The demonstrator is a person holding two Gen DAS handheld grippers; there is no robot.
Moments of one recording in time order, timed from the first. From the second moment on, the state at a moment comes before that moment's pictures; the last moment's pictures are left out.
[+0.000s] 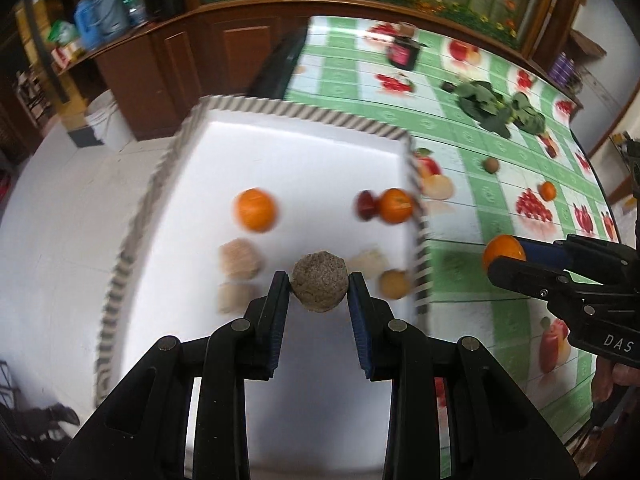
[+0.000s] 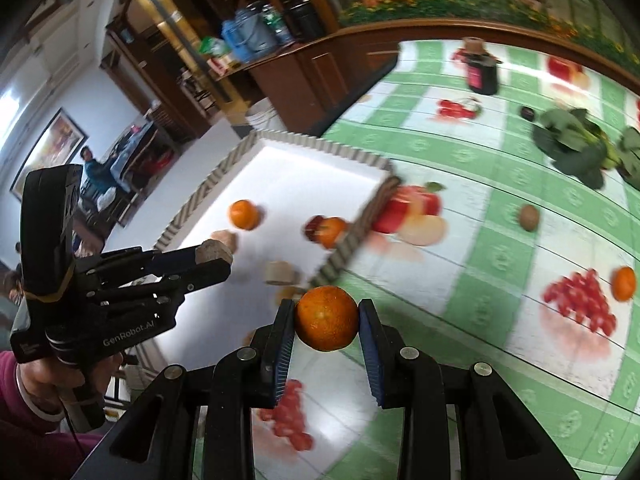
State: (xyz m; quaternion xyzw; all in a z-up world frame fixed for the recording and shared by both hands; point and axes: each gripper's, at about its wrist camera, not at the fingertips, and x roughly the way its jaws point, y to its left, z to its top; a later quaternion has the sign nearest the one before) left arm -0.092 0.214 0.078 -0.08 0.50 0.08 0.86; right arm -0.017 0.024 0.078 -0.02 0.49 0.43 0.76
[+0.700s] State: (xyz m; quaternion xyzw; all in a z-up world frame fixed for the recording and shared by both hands) left arm -0.123 0.274 0.049 -0.10 0.52 0.12 0.84; right arm -0.043 0.125 0.042 -0.08 0.51 0.47 0.71
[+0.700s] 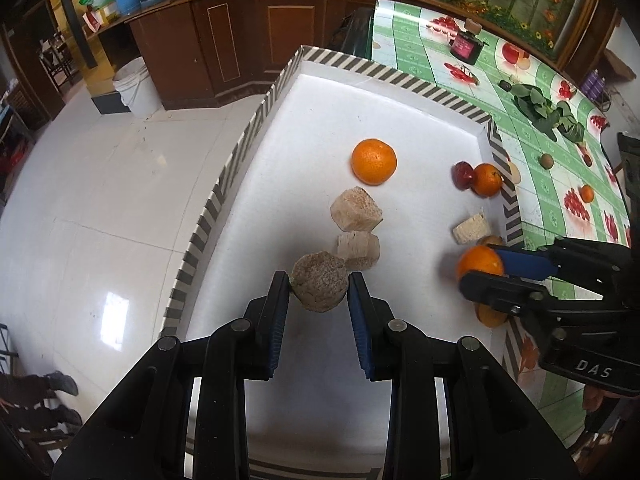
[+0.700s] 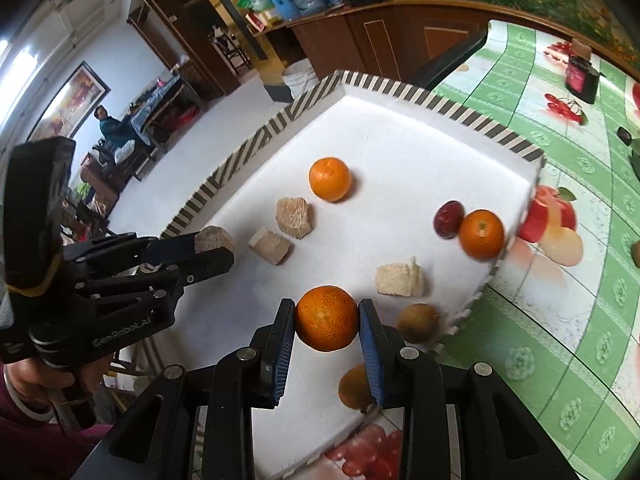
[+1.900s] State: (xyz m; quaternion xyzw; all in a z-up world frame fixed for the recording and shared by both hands) left arm -0.106 0.274 0.033 -0.09 0.54 0.11 0.83; right arm -0.046 0.147 0.029 -0.10 0.51 0.45 0.73
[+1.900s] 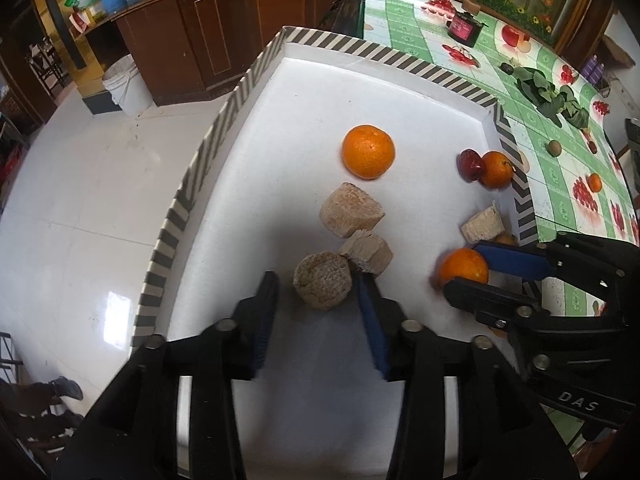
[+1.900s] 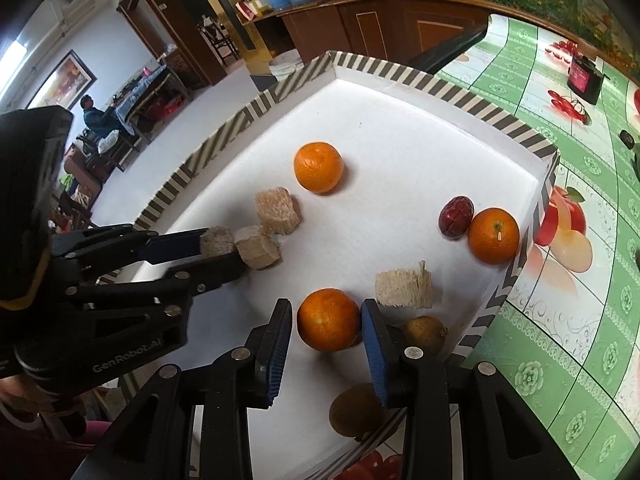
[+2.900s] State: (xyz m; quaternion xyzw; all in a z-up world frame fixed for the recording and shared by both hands) left arm -0.069 0.191 0.093 -0.09 0.50 0.04 0.86; right arm -0.009 -0.013 0.065 0.00 0.49 0.36 0.79
